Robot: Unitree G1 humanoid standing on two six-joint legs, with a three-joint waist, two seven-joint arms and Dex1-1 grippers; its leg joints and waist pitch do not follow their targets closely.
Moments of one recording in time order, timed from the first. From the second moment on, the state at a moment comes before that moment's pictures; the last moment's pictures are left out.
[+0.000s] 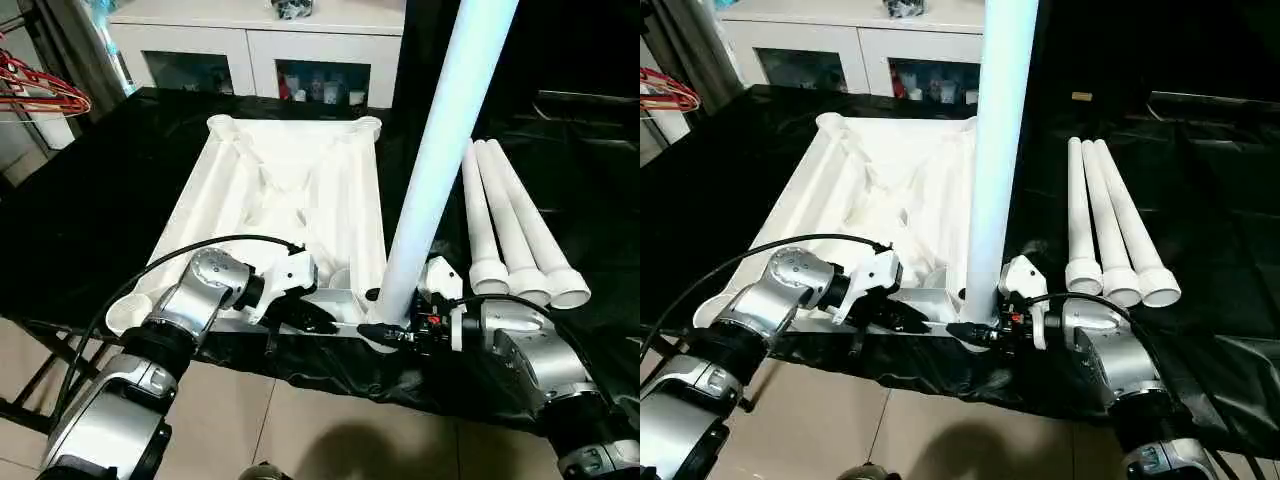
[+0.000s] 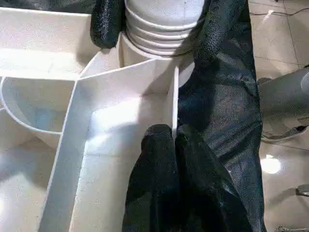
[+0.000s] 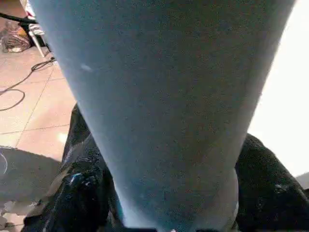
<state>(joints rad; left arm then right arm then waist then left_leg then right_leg) -0.68 0.29 -0.32 0.76 0.06 -0.03 -1.36 -0.35 -0.34 0.16 0.43 0.16 0.08 1.16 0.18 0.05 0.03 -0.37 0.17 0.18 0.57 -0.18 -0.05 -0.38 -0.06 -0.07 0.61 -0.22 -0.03</state>
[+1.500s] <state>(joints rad) -0.68 0.03 -0.23 0.74 0.11 0.06 -0.69 -0.28 -0.20 -0.04 0.35 0.12 0.08 0.43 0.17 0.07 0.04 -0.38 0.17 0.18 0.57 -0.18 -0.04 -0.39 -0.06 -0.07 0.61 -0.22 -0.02</state>
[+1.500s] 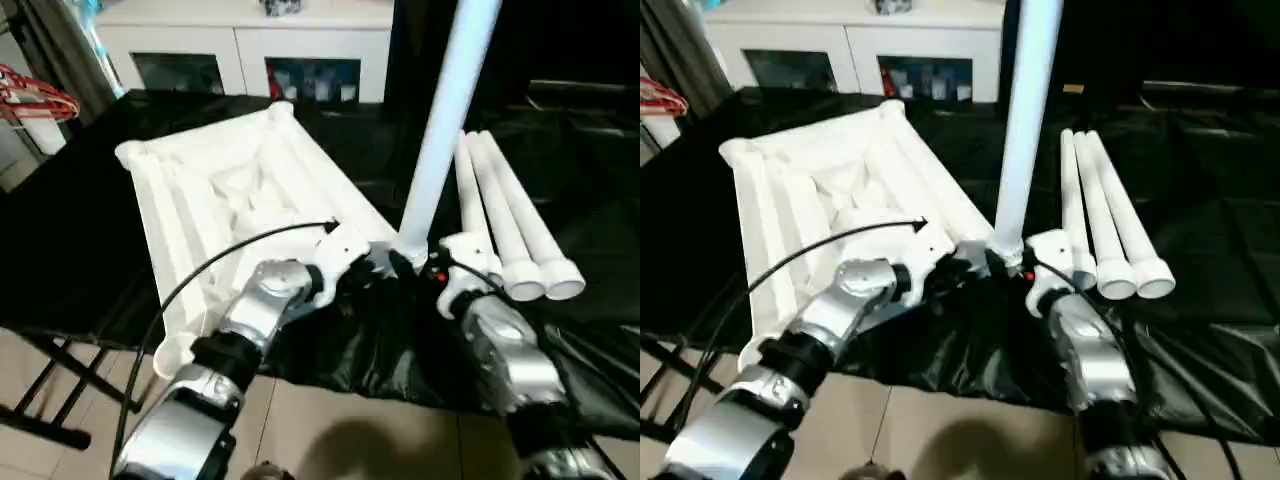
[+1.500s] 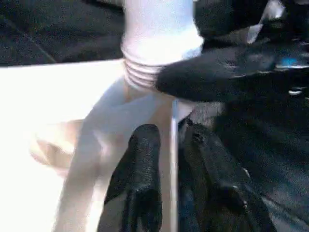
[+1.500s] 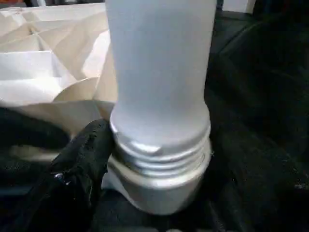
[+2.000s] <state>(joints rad) -0.66 0.42 0.01 0.47 0.11 0.25 -0.57 -0.05 -0.30 0.10 -0.07 0.17 0.36 0.57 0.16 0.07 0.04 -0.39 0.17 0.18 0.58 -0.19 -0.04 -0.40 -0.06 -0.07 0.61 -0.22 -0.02</state>
